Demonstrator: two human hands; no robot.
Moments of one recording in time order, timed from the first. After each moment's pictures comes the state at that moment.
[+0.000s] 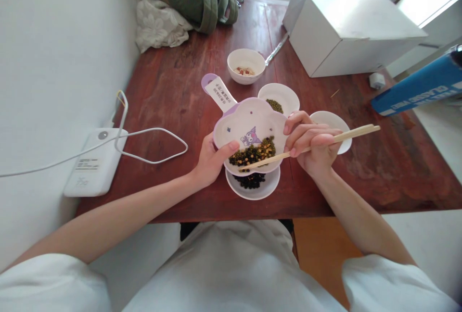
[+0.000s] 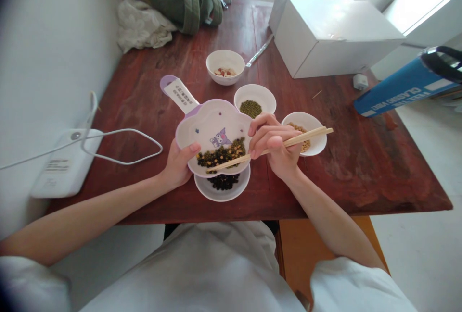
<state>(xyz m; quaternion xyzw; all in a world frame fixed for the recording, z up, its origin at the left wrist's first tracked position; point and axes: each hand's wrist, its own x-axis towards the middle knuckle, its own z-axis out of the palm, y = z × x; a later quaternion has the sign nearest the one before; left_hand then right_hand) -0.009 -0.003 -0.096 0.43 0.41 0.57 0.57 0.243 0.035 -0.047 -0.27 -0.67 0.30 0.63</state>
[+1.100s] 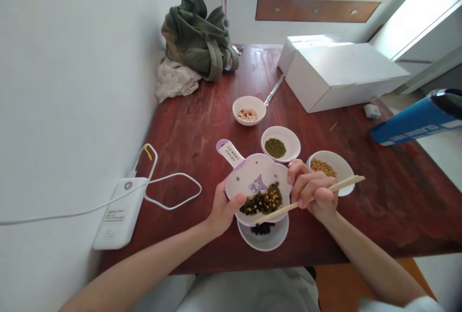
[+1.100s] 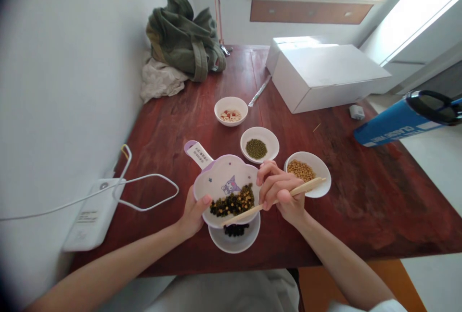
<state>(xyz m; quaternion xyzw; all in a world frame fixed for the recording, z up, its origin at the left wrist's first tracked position) -0.014 -0.014 -0.084 0.40 0.43 0.53 0.62 0.239 0.035 -0.042 -0.23 -0.66 0.38 0.60</state>
